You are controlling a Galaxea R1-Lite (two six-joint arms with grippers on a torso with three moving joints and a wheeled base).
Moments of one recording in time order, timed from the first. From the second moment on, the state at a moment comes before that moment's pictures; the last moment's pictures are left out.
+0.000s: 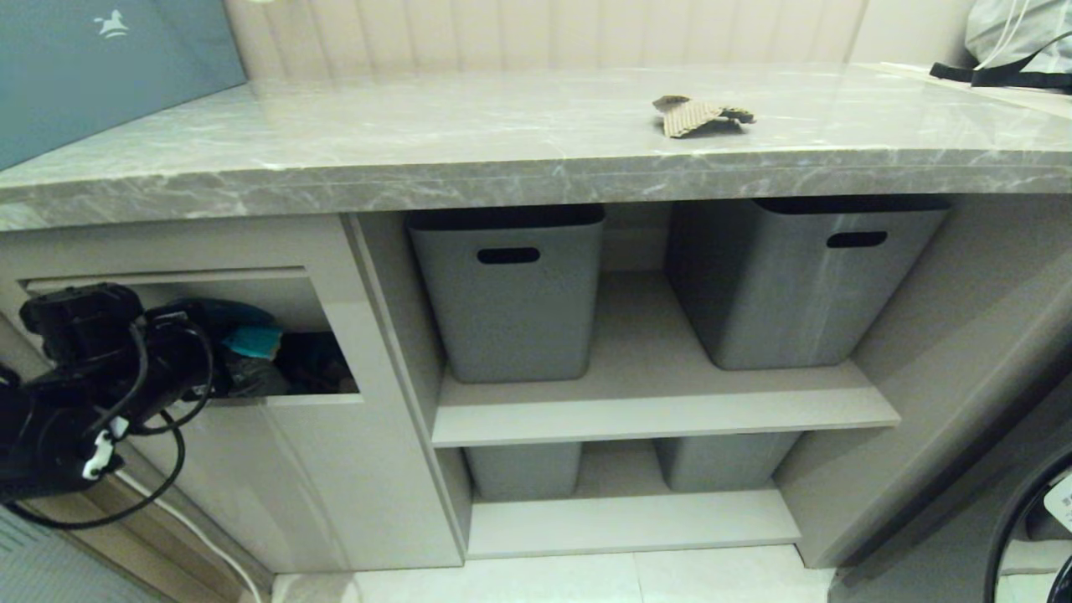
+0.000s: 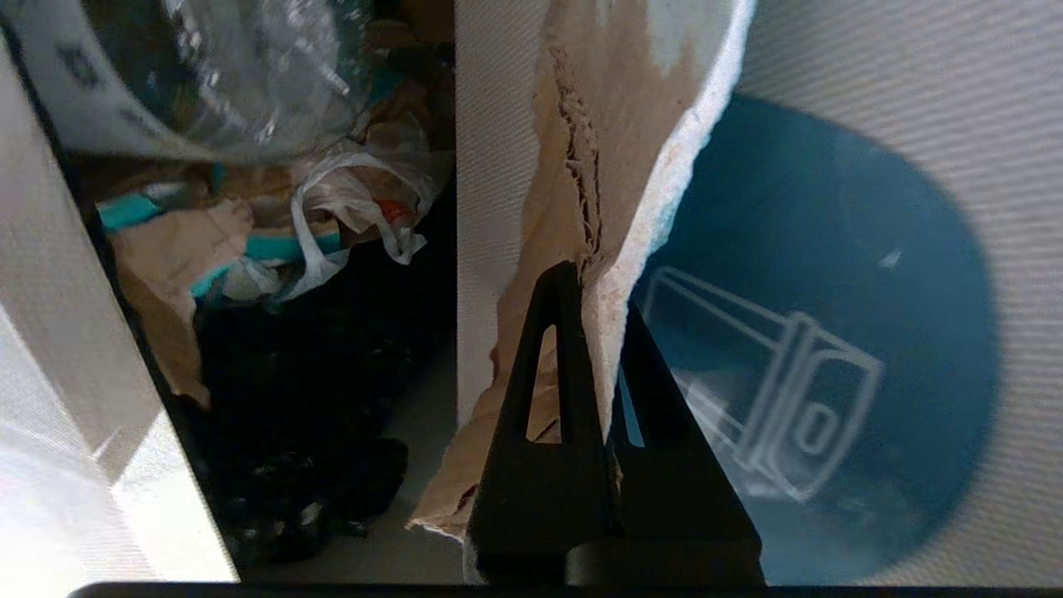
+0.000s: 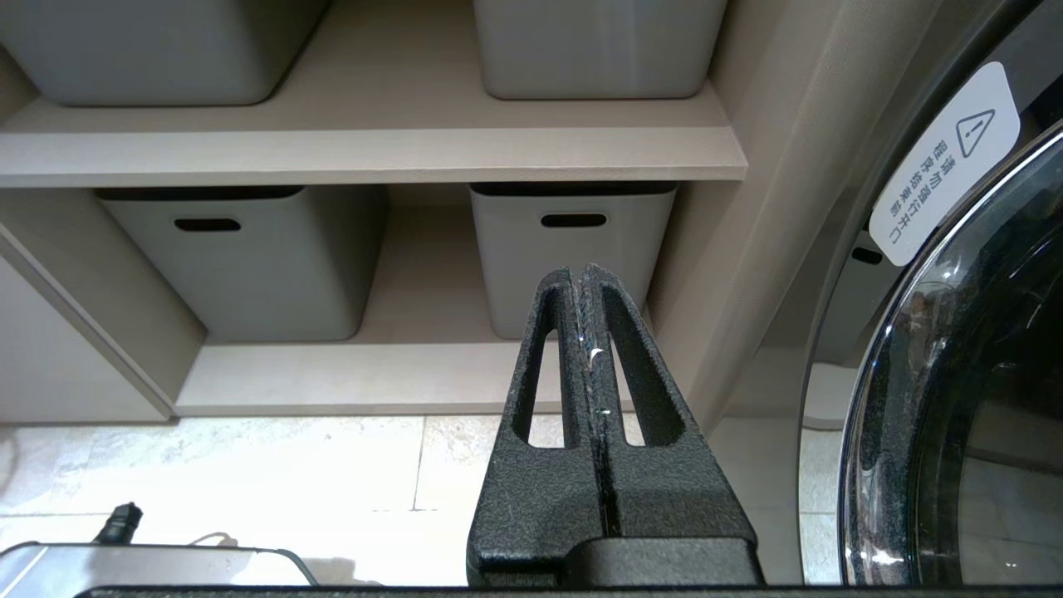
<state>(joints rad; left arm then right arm) 0.17 1.90 -0.79 -0.96 -0.03 -1.59 0.00 0.00 0.00 0.00 0.00 -0.01</state>
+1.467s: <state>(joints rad) 0.04 2.01 -0.98 -0.75 0.13 -1.67 0.00 0.00 0.00 0.00 0.00 -0.01</state>
